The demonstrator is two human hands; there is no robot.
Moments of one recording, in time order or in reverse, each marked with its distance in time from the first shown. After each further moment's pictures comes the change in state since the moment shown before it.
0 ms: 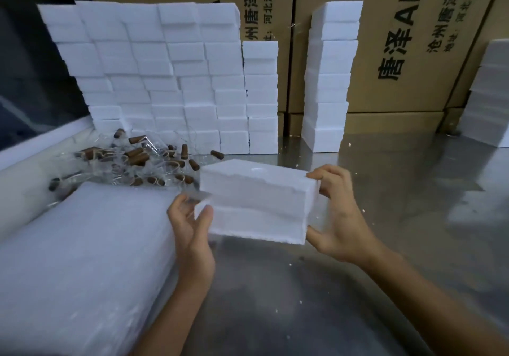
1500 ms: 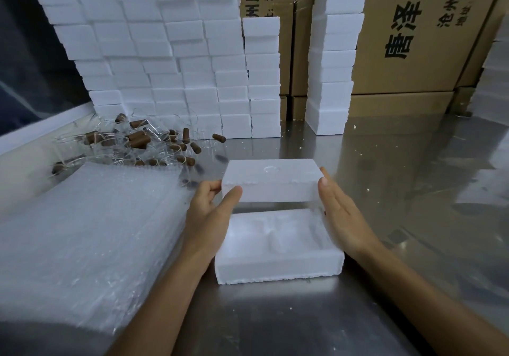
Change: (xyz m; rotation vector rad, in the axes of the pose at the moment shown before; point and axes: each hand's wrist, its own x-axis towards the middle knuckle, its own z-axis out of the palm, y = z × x) left_hand 0.002 0.003 -0.001 0.269 -0.236 -0.191; right_hand -0.031 -0.028 0.007 0.394 -0.111 0.809
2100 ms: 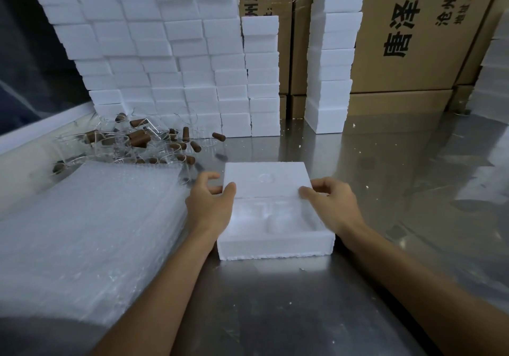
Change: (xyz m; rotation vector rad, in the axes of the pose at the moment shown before) left_hand 0.026 -0.002 0.010 0.252 0.203 -0.033; right_hand 0.028 0.001 0.008 -0.116 0.210 0.173
